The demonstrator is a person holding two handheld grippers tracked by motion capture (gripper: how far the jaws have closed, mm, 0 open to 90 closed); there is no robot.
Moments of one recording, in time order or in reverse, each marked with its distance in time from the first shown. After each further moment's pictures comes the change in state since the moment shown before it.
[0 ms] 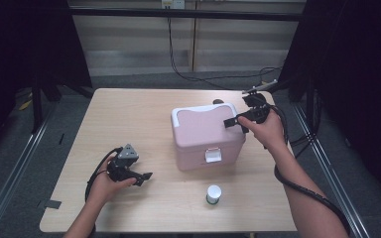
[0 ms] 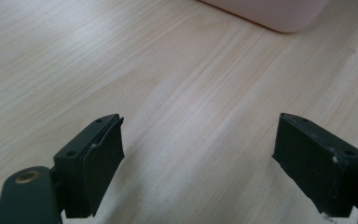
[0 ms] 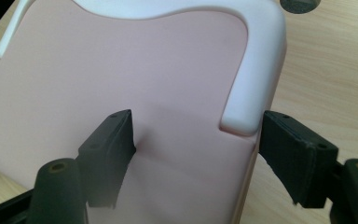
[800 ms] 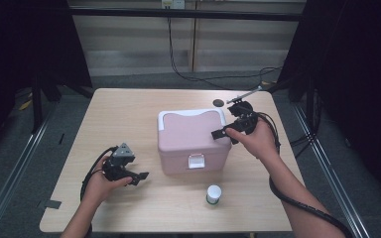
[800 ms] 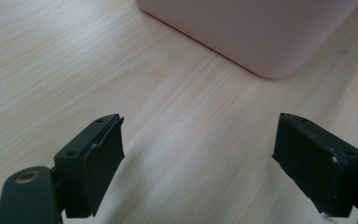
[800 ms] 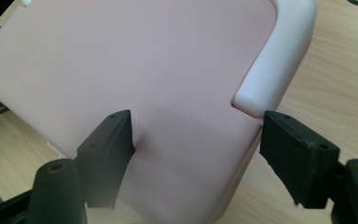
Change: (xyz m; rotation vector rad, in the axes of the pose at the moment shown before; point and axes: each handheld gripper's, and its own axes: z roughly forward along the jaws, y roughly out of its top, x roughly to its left) left arm 0.006 -0.002 -0.011 -0.001 -0.012 -0.028; right arm 0.050 -0.013 0.002 0.046 0.039 -0.105
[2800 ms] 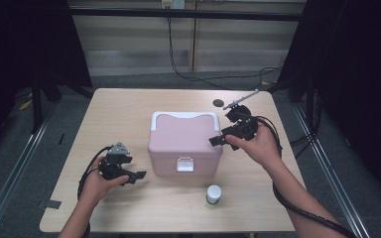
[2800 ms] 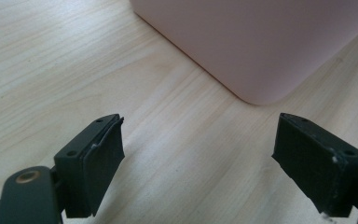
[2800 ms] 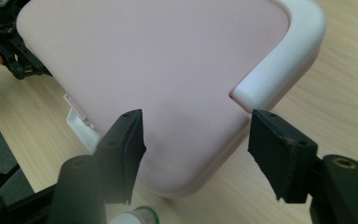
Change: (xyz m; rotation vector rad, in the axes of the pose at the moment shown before) left arm 0.009 -0.005 -0.005 -0.006 -0.031 -0.092; right arm 0.020 -0.007 -0.012 -0.003 0.048 -0.135
